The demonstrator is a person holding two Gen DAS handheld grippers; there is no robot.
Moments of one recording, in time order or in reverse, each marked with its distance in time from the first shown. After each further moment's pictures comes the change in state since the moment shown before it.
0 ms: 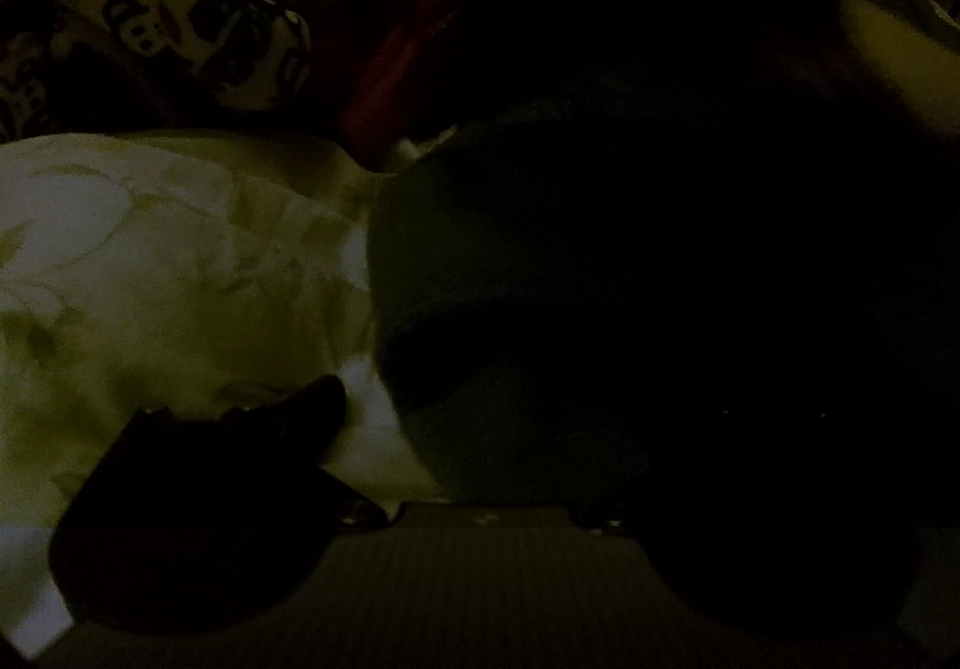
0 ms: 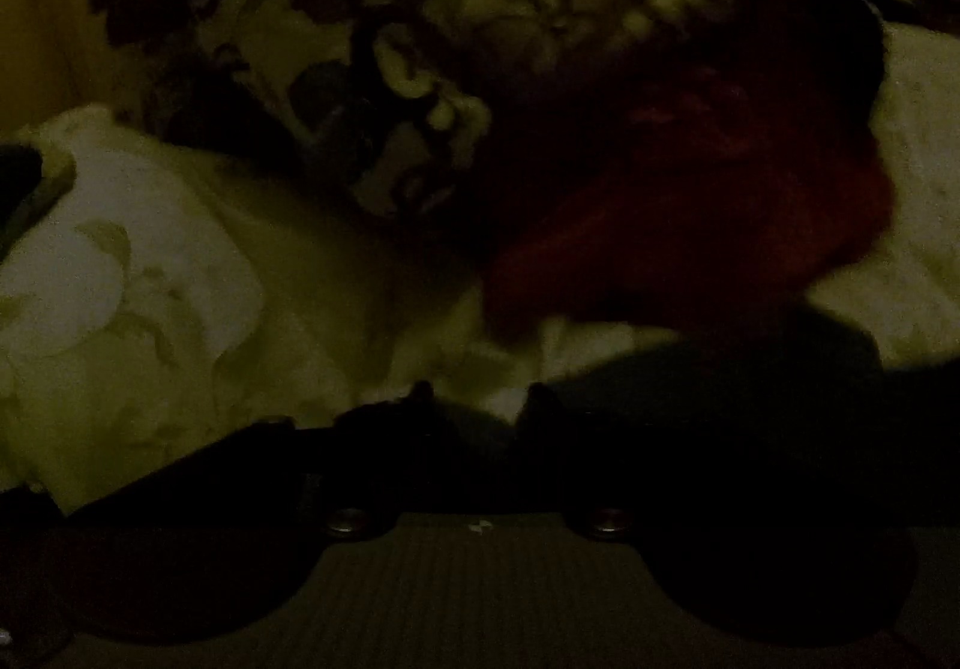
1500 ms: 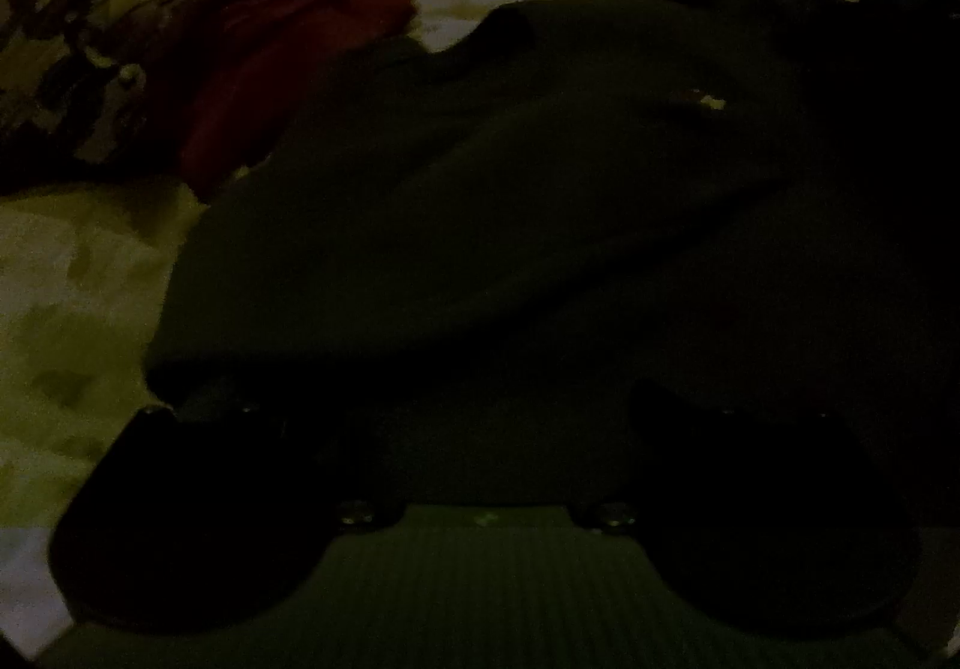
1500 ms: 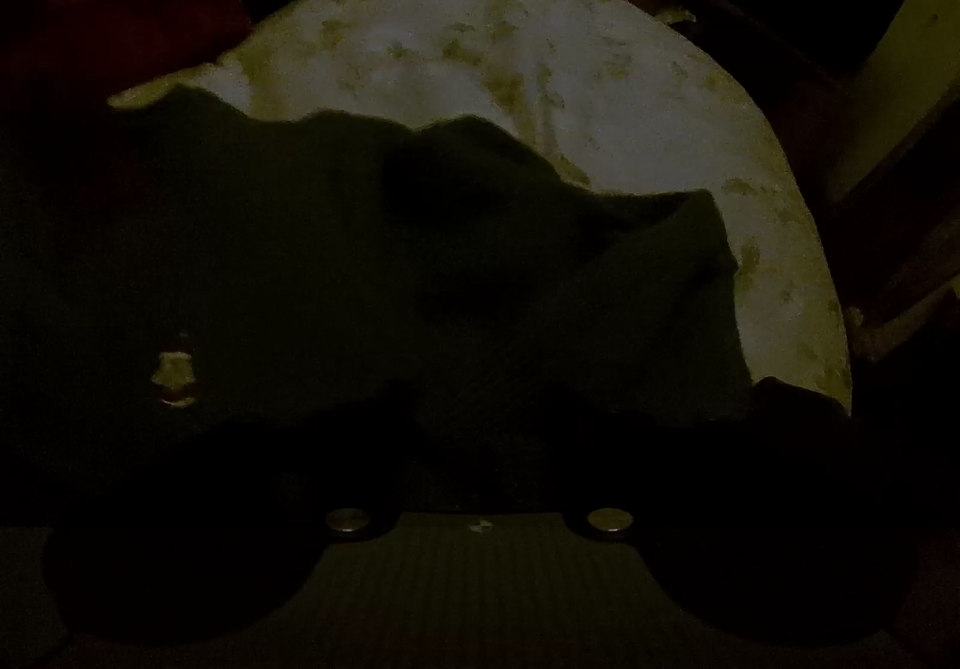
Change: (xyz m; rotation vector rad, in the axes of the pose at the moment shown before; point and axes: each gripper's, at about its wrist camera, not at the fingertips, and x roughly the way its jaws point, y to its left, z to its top) left arm -0.024 -0.084 0.008 0.084 0.022 -0.147; right arm -0.207 -0.224 -0.078 -0.039 0.224 -0.782
